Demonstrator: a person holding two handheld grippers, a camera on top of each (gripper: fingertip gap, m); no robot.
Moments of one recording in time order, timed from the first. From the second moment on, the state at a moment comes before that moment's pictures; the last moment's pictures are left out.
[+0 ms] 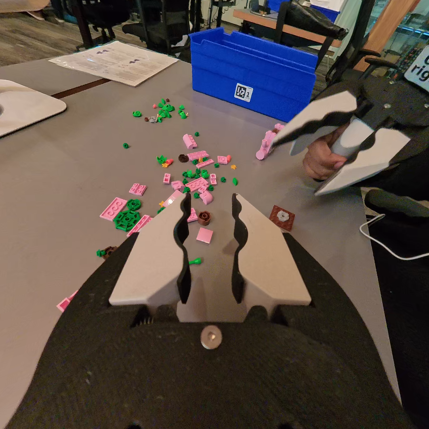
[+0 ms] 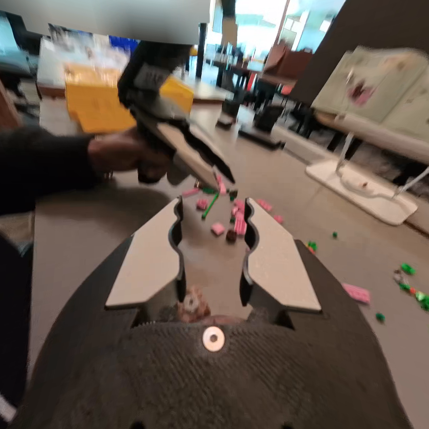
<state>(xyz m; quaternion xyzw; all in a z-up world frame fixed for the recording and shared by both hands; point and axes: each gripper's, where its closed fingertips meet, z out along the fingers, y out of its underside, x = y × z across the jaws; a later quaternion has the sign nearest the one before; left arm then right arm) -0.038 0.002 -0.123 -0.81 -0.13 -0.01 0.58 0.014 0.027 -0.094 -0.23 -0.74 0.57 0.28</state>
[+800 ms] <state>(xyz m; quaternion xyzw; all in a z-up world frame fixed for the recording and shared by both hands) -0.019 0.018 -0.137 -0.82 -0.10 -0.03 0.56 0.049 0.053 -0.197 -0.20 -0.89 0.40 0.09</state>
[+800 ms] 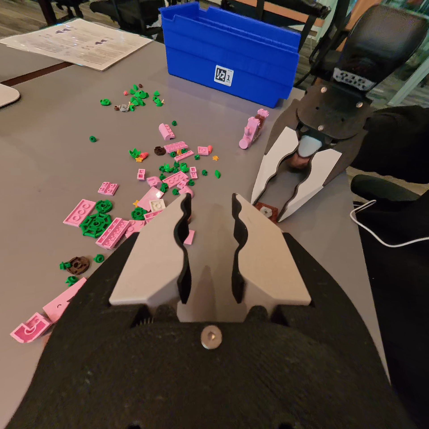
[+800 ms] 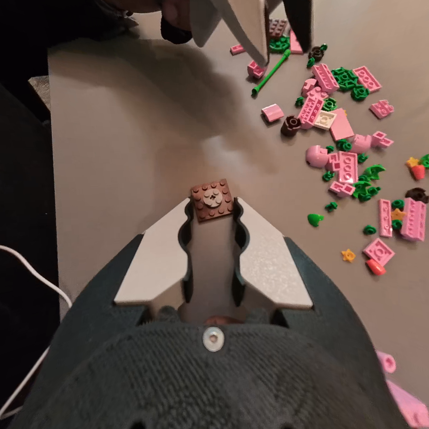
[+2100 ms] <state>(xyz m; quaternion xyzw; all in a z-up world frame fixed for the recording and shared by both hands) -0.393 0.104 -0.007 -0.65 -0.36 0.52 0.42 -0.074 0.162 -0.026 -0.26 -0.59 0.57 0.50</state>
